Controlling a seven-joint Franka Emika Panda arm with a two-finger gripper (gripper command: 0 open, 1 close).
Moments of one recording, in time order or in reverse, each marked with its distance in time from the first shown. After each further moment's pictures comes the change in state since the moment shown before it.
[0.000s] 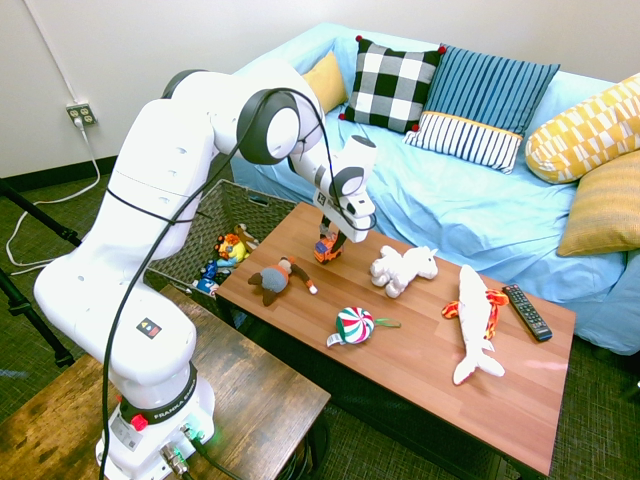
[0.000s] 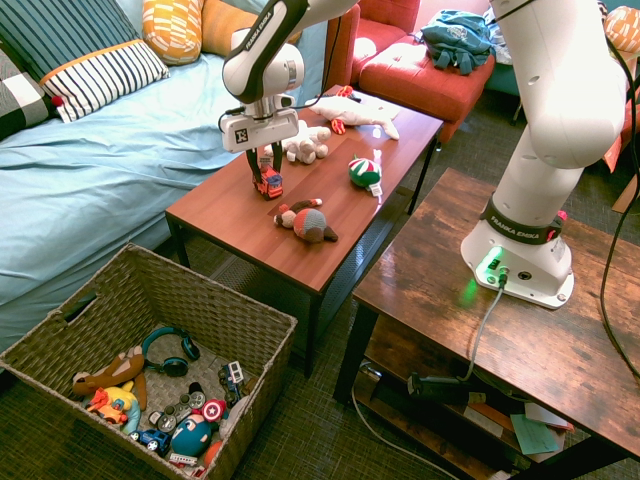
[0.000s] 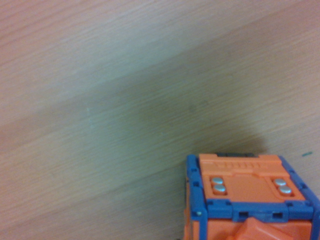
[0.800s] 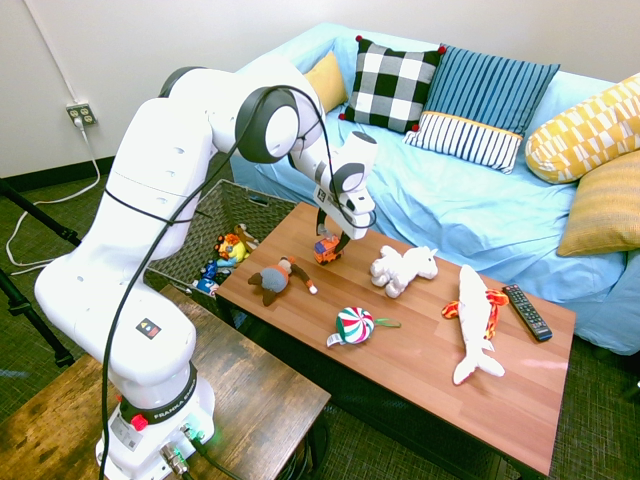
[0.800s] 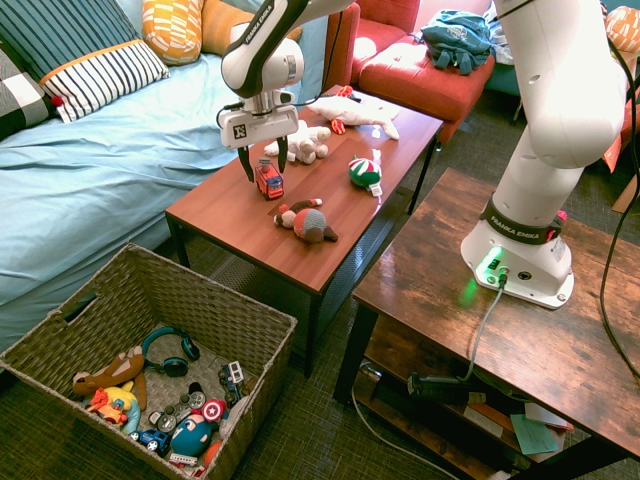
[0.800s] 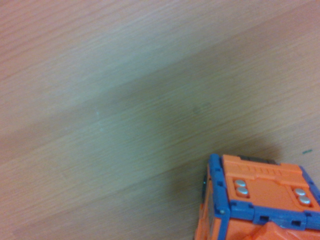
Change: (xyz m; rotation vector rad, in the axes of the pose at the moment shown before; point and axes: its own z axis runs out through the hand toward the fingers) arm -0.004 0.000 -0.008 -0.002 -0.013 0.019
